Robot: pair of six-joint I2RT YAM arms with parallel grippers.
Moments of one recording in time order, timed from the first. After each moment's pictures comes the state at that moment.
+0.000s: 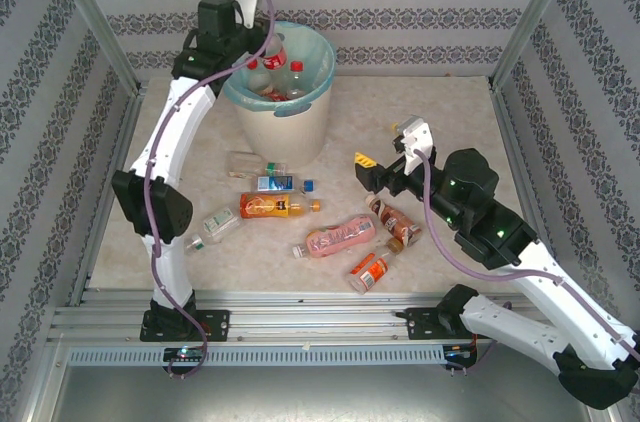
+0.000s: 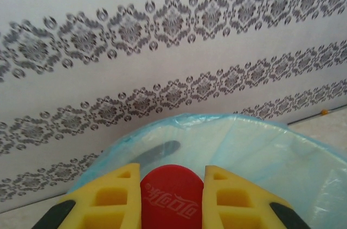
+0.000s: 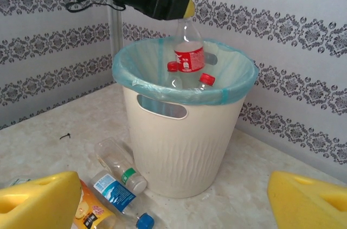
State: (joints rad) left arm -0.23 1.99 2.18 -0.49 0.03 0.03; right arm 0.71 0.82 1.00 -0.30 0.04 -0.05
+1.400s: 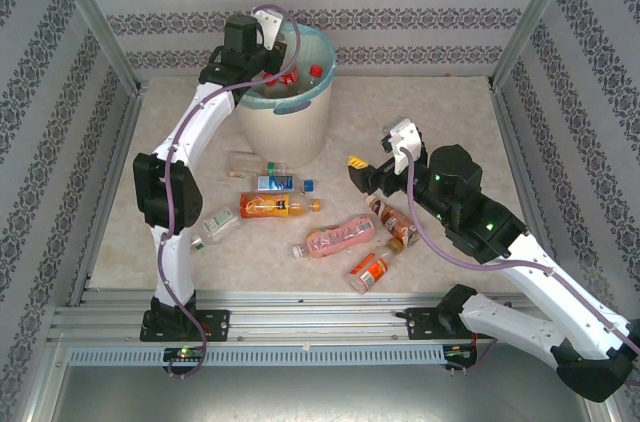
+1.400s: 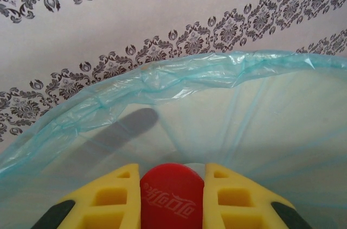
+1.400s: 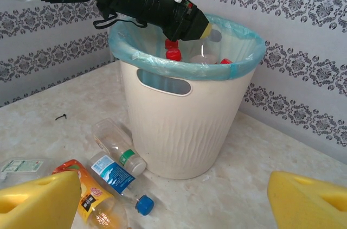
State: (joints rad) left arm -0.26 2.09 2.07 -0.36 0.05 0.15; right arm 0.72 0.86 1.01 -0.34 0.06 -0.05
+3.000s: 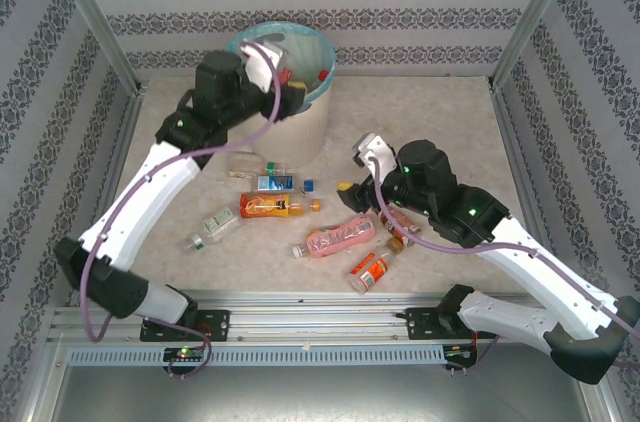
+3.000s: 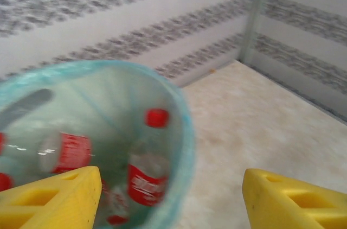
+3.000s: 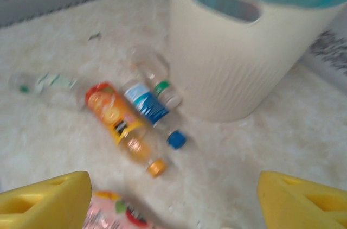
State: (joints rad) left arm -0.47 1.41 1.55 -0.43 0.16 0.06; right arm 0.76 0.98 1.07 -0.60 -0.07 -0.13
